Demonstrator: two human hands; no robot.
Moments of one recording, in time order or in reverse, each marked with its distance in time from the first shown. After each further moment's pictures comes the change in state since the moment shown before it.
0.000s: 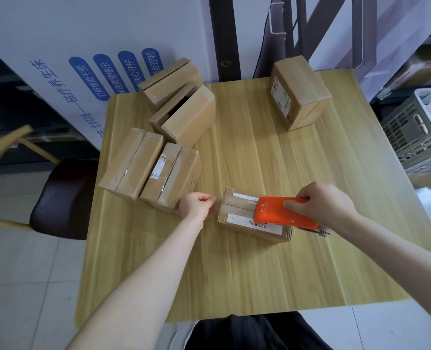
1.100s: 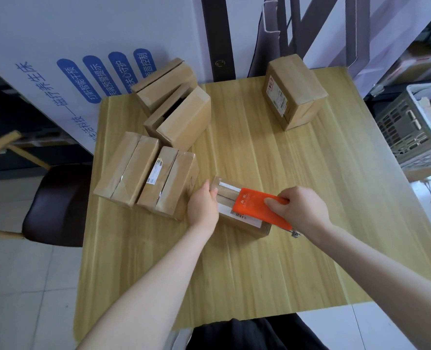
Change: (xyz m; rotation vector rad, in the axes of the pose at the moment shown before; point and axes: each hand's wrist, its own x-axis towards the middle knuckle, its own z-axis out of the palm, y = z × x) left_hand -0.007 0.014 0.014 0.585 0.112 0.426; right_hand 0.005 -0.028 0.035 0.146 0.111 0.044
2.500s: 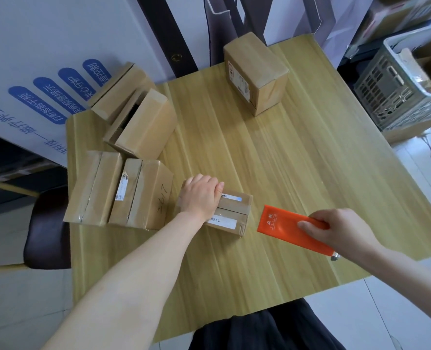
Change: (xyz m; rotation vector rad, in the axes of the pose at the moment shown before) left_hand 0.020 0.039 0.034 0.554 -0.072 0.677; right_hand -0.044 0.137 -0.009 0.135 -0.077 0.014
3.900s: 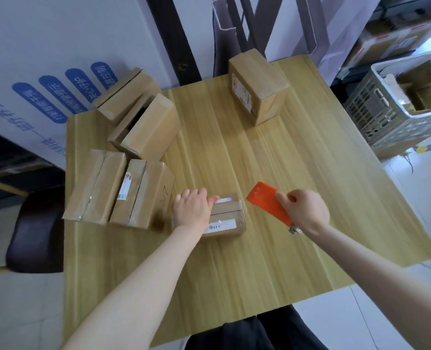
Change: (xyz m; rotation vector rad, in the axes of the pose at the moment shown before) left_hand -0.024 -0.007 0.001 0.092 -0.162 -0.255; right_hand 0.052 -0.057 0.025 0.044 0.211 0.245
